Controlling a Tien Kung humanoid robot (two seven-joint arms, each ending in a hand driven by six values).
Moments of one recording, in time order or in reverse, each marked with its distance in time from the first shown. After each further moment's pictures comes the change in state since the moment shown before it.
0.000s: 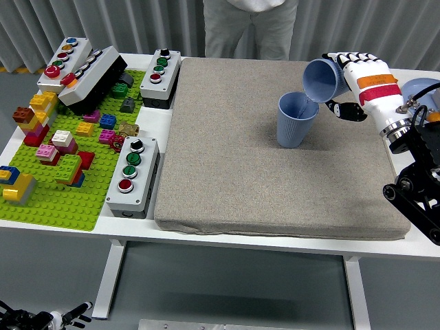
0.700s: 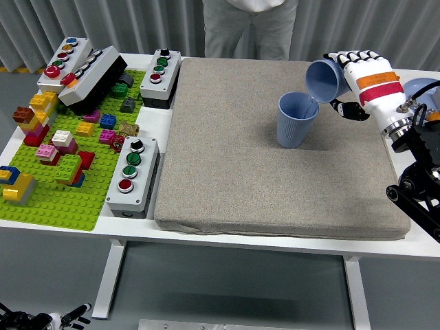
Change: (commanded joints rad) left arm 0.006 0.002 -0.001 0.000 0.000 0.000 0.001; right arm 0.030 -0.027 -0.062 -0.003 -0.052 -0.017 -0.042
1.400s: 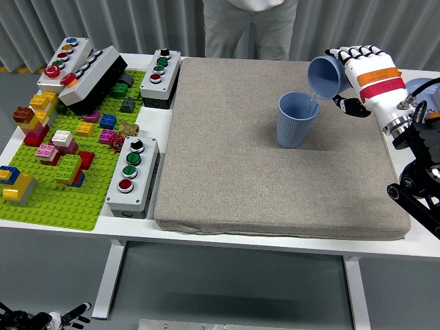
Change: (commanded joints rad) left arm -0.002 0.001 -0.004 0.000 0.002 0.000 0.001; right arm 0.020 -0.006 -0.025 0.001 -0.022 -0.010 -0.034
